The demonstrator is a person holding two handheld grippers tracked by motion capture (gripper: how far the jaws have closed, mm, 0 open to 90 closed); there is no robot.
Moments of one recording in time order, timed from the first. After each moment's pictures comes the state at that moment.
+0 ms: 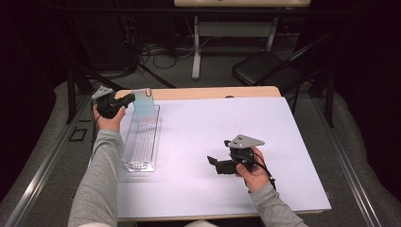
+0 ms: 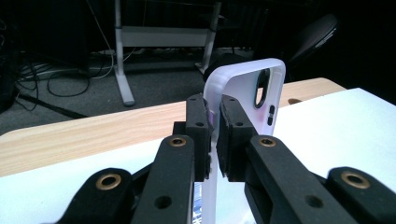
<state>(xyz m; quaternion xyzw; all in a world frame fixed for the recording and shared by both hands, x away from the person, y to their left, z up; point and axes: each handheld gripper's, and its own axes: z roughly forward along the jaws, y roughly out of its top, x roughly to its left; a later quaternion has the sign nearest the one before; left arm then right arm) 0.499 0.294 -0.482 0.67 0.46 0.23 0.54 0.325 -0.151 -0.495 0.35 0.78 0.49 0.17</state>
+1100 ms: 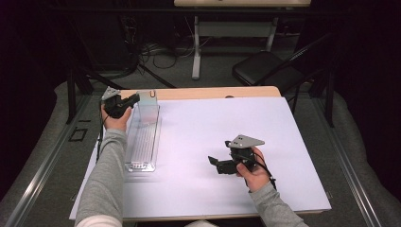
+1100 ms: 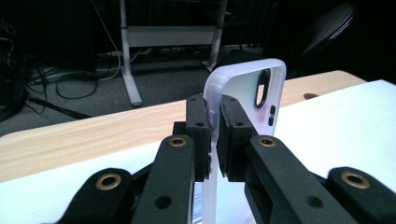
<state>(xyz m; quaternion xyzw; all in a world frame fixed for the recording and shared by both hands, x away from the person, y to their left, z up) 0.514 0.280 -0.500 0.68 0.45 0.25 0.53 0.328 -0.153 -0.499 0.35 0.78 0.48 0.17</state>
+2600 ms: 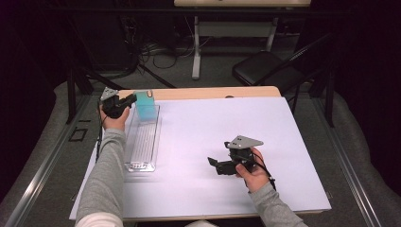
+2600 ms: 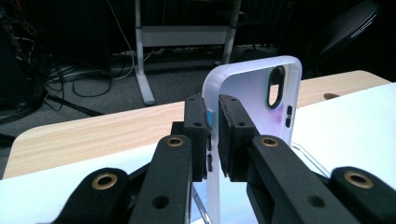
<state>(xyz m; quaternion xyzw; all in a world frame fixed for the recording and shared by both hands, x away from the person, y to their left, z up) 0.518 0.289 -0.505 0.67 0.47 0.27 0.52 0.328 -0.152 -0.502 0.35 0.79 0.48 0.17</state>
